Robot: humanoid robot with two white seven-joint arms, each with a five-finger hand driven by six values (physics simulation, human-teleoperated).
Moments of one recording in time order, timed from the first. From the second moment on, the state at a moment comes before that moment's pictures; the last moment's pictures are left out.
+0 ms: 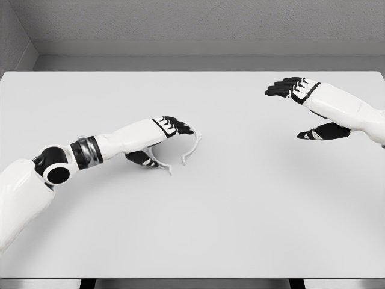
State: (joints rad) left arm -0.50 0.49 -0.62 -1.32 -0.49 -0.61 -0.29; right arm -0.28 -0.69 0.06 -1.67 0.17 -0.61 0.61
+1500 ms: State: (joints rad) left arm -0.54 0.41 -0.61 -1.28 -0.52 -0.61 -0.30; right arm -0.28 -0.69 0.06 -1.67 0.17 -0.61 0.61
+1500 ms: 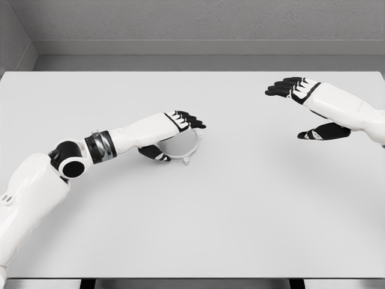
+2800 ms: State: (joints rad) left arm -0.58 0.55 -0.51 -1.20 -0.37 -0.61 -0.30; right arm -0.28 -0.69 0.06 -1.67 0.17 -0.61 0.61
